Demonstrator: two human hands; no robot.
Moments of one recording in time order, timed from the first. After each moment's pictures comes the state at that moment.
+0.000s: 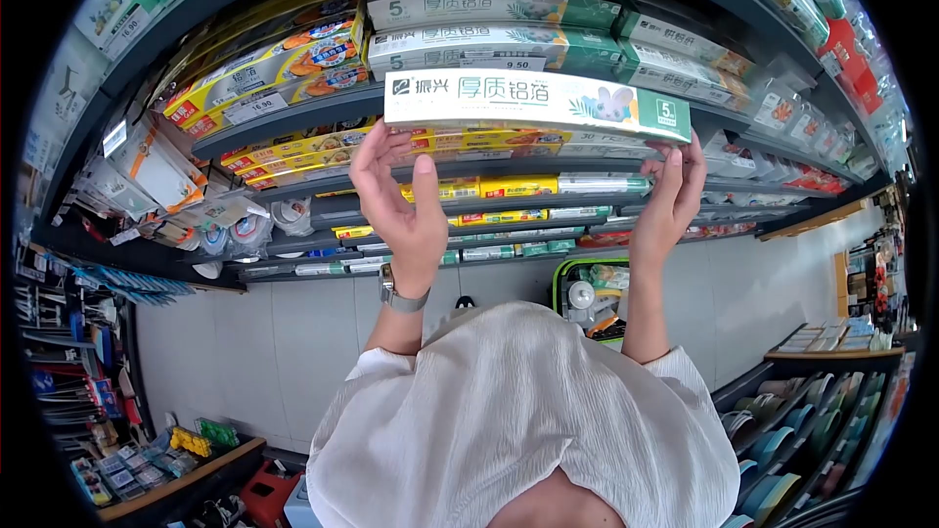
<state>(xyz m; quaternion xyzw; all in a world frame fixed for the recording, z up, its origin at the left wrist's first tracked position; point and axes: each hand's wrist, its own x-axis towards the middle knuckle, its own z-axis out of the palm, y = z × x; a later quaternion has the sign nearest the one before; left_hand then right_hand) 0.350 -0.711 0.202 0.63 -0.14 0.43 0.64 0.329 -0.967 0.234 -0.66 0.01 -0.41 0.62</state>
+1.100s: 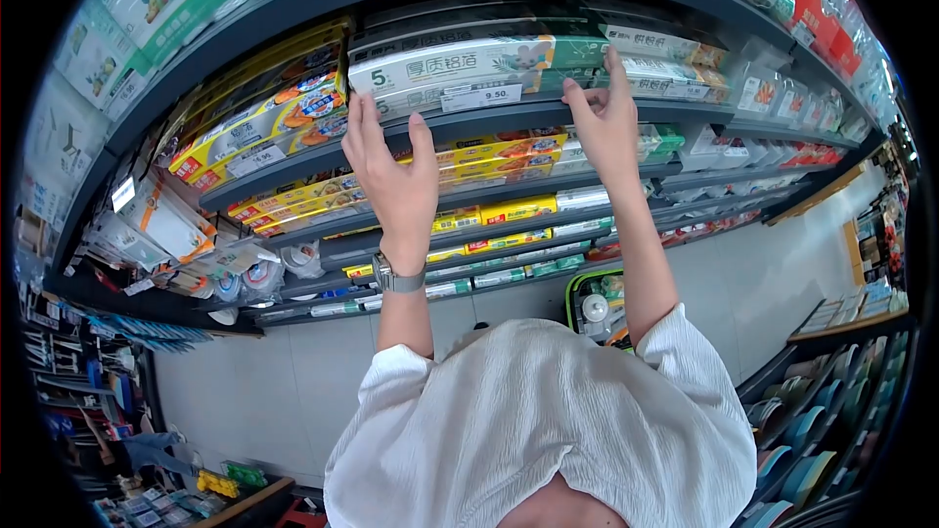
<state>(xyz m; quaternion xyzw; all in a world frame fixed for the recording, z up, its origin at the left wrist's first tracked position) 0.412 -0.707 0.239 0.80 -0.07 0.44 0.39 0.428 -0.957 0.260 -0.82 0.00 -0.32 0.48</state>
